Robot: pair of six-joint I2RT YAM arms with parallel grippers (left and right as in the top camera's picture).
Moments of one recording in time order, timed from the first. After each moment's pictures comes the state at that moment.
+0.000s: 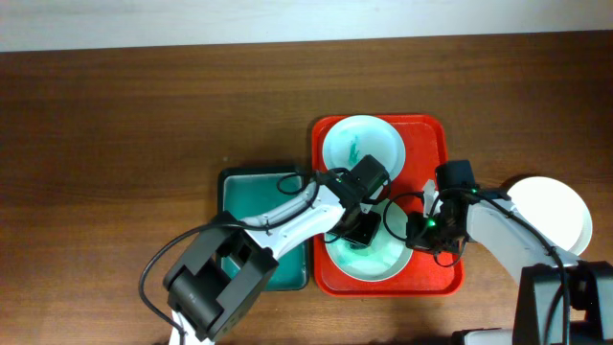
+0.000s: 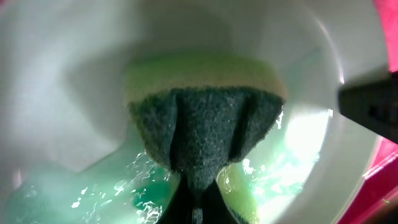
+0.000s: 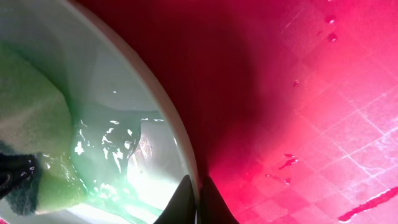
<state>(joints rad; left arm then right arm) -0.84 2.04 1.38 -0.69 0.24 -0.37 0.03 1.55 0.74 -0.72 -0.30 0.21</state>
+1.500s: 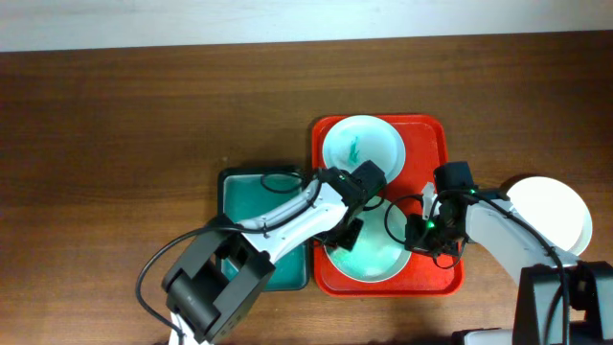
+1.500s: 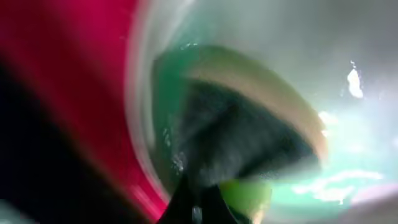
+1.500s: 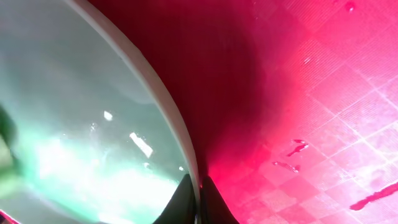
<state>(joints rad) -0.85 2.02 1.43 -0.99 0.00 -0.39 0.03 1.55 0.73 -0.75 -0.31 0.23</state>
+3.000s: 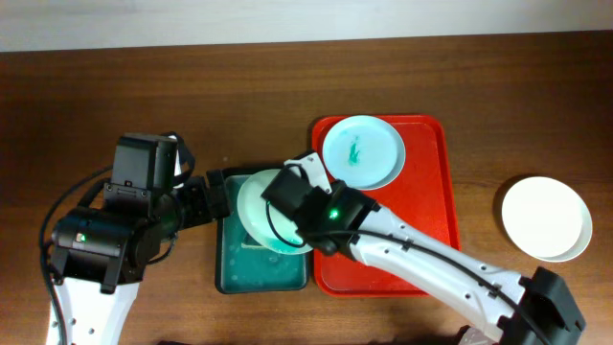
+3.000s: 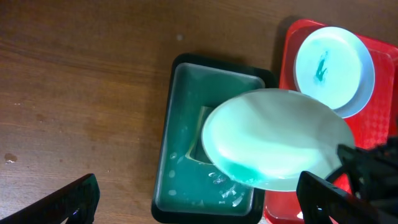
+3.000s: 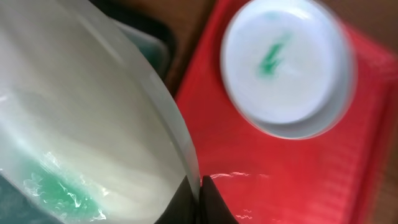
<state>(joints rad) -0.22 1.15 1.38 -1.26 -0.02 -0.43 0.91 1.63 1.32 -0.91 0.46 0.42</state>
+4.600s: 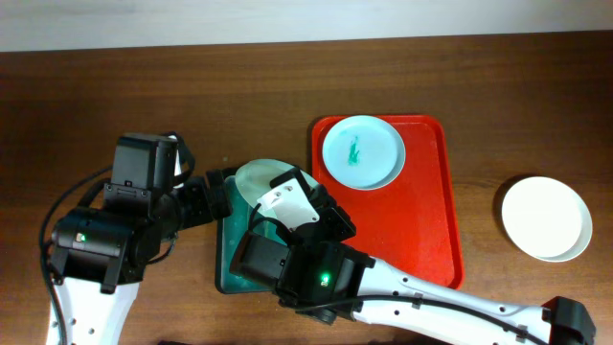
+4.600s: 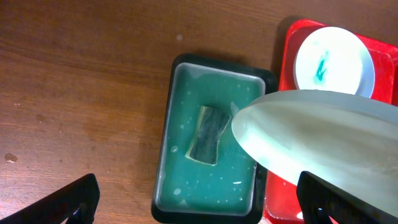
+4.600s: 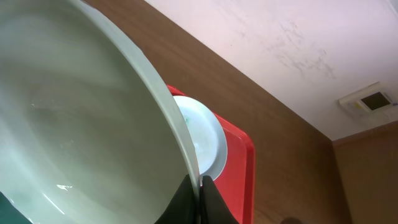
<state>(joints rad) -0.22 1.15 1.38 -1.26 -0.02 -0.43 1.19 1.55 1.37 -0.98 1.05 0.44</state>
